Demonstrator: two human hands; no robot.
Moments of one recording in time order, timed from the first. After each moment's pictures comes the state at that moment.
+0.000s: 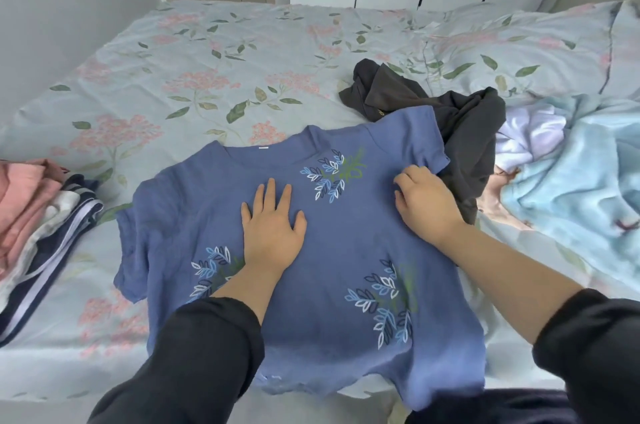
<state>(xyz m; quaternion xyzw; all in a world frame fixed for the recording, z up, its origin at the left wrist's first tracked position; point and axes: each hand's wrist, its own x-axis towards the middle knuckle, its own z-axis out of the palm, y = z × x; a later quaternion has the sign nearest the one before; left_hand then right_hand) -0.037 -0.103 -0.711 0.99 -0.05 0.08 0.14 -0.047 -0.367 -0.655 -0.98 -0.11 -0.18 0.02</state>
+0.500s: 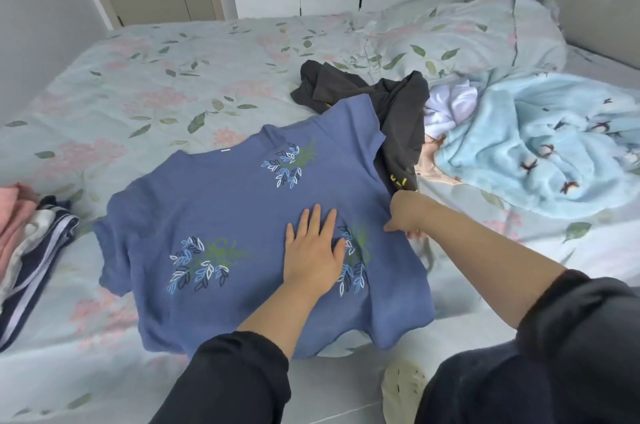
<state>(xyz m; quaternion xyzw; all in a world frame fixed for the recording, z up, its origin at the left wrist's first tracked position) -0.137 -0.188 -0.712 0.97 -0.21 0.00 0.12 -0.139 -0.379 -0.618 -0.95 0.20 0.22 0.13</state>
